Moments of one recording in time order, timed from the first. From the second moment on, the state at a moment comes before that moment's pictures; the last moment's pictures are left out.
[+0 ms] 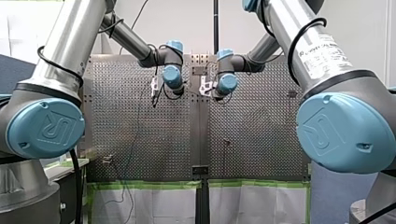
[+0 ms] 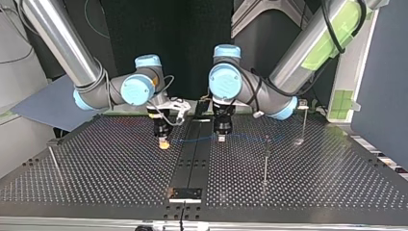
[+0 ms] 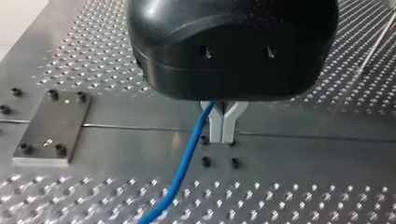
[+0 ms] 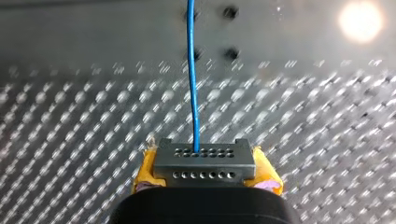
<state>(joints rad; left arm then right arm) -0.48 -1.92 -1.56 -2.93 -1.99 -1.55 2.19 -0.99 1.28 -0.17 1.70 1.65</state>
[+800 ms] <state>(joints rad) -0.58 -2.00 -1.66 -2.80 -2.04 -1.54 2.18 -0.99 1.49 -0.35 1.81 1.60</state>
